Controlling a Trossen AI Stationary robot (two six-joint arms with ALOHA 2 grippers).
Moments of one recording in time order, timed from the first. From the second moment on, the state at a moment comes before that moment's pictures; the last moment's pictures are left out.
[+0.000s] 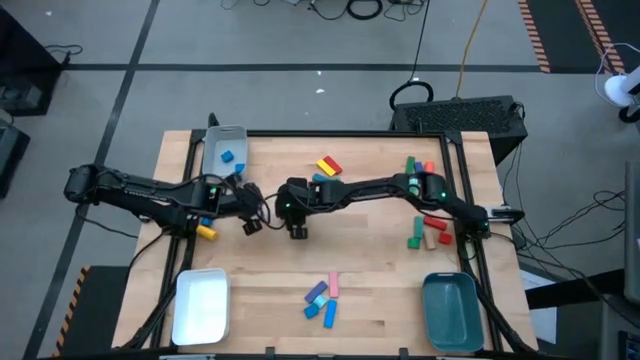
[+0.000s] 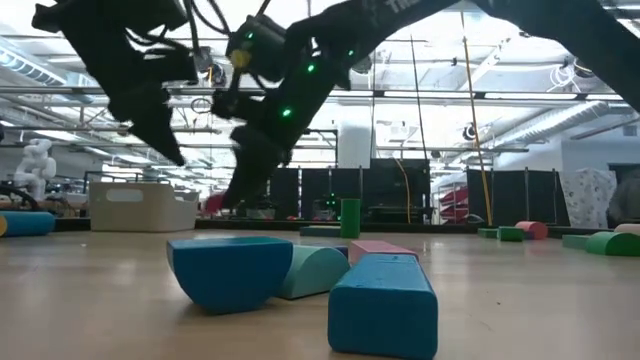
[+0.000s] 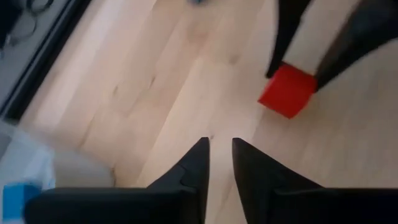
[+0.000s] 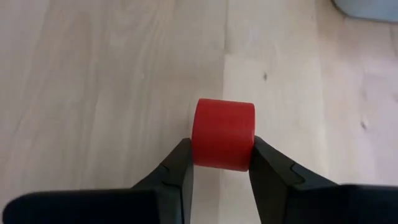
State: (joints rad) left arm -0.04 1.08 0.63 -0.58 -0.42 -0.27; right arm -0.06 2.31 1.86 -0.48 0.07 -0.19
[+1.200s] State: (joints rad) left arm 0.15 1.29 0.63 0.28 0.09 -0.52; right arm 0.04 1.77 1.15 0.16 0.38 -0.43
